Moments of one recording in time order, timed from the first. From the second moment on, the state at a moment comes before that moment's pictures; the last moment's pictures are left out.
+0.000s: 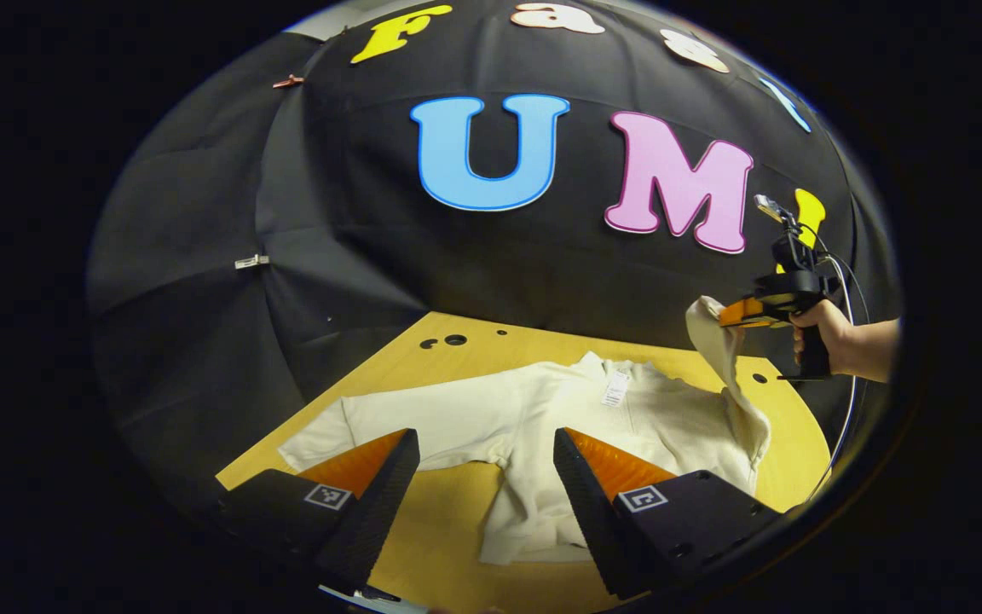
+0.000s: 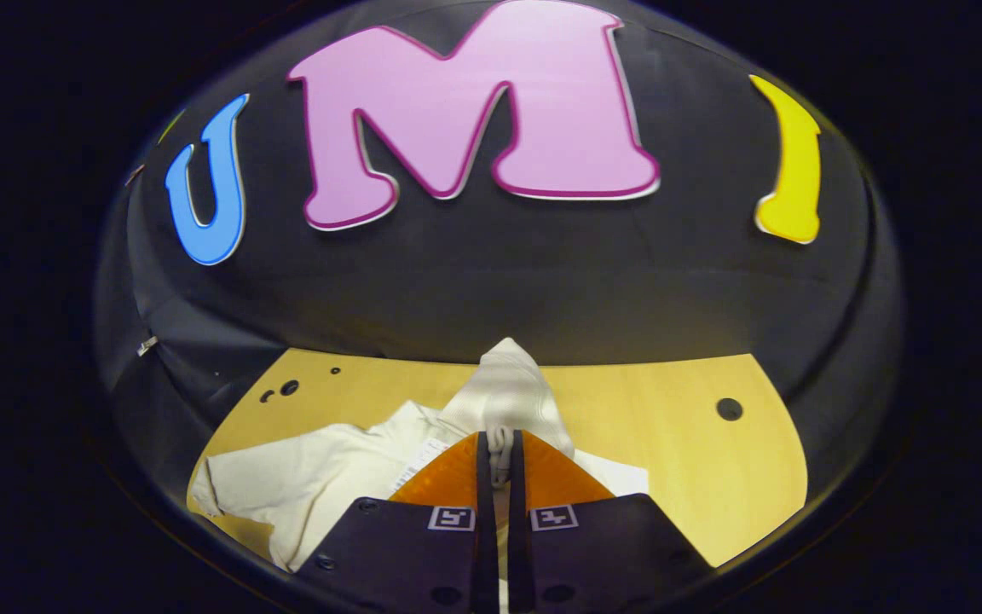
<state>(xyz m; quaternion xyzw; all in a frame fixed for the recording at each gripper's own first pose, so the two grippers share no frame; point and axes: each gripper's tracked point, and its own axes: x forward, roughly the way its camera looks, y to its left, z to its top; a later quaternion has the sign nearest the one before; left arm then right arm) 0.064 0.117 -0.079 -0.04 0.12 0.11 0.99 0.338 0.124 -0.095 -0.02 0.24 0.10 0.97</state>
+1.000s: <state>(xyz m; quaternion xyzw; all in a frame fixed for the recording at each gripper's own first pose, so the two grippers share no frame) 0.054 0.239 -0.128 -0.10 0.14 0.23 0.96 0.276 0.336 -0.234 -0.06 0.33 0.24 0.91</state>
